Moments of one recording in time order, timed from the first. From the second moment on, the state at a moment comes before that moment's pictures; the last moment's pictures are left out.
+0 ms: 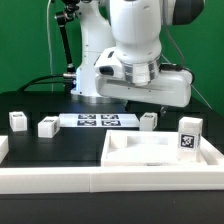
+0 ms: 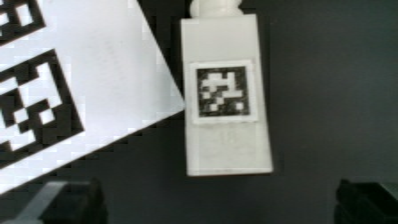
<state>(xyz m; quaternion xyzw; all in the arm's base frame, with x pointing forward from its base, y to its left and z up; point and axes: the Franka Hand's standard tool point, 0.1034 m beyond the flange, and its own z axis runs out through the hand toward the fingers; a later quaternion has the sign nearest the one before) 0.387 0.072 0.039 -0.93 0.22 0.30 0.05</state>
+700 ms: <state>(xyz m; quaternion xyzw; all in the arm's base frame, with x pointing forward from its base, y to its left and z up) 0.389 0.072 0.034 -0.91 0.17 0.37 0.08</state>
